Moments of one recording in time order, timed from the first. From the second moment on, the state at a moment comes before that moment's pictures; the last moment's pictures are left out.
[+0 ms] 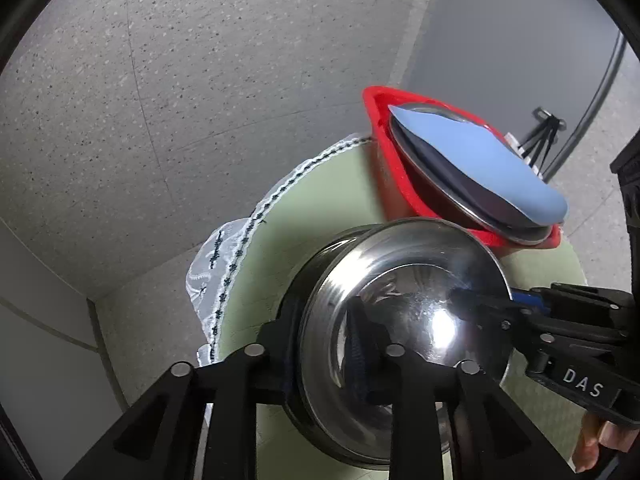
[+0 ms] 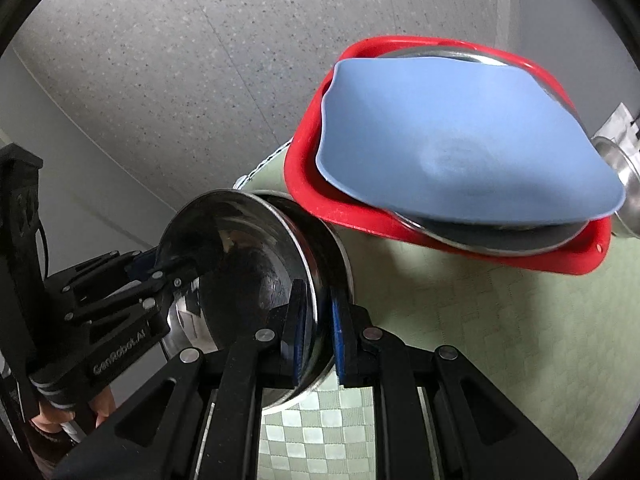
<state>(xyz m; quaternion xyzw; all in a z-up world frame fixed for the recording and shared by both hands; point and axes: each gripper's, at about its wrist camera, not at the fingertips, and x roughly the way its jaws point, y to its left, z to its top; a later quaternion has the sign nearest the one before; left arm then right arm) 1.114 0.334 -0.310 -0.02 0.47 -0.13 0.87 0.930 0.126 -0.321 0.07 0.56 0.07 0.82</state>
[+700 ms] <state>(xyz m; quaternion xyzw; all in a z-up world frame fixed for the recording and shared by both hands) 1.056 0.315 -0.280 -0.03 0.44 -0.05 0.90 0.896 0.099 -0.286 0.07 0.51 0.12 0.85</state>
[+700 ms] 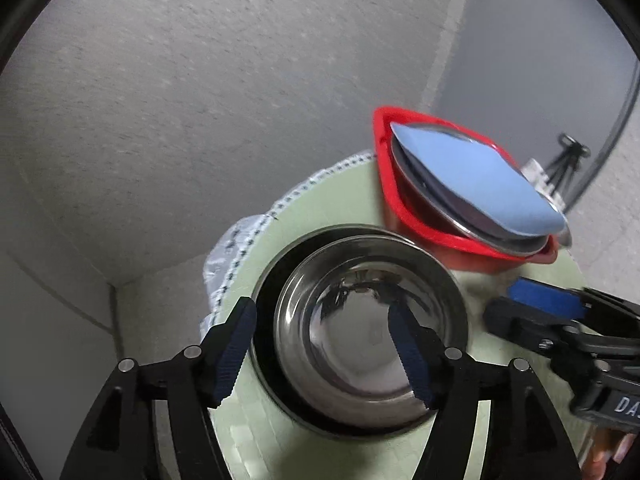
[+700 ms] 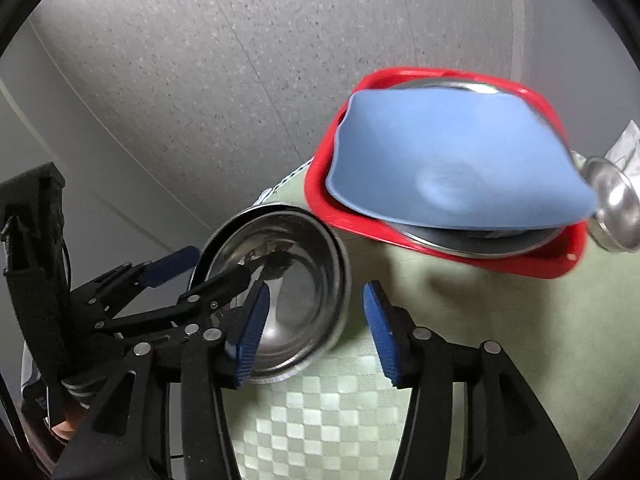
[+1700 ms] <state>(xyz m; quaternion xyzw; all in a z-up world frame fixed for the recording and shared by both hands) 1.103 -0.035 -0.250 0.01 0.38 -0.01 0.93 0.925 -0.245 -0.316 0.20 0.49 0.01 0.85</state>
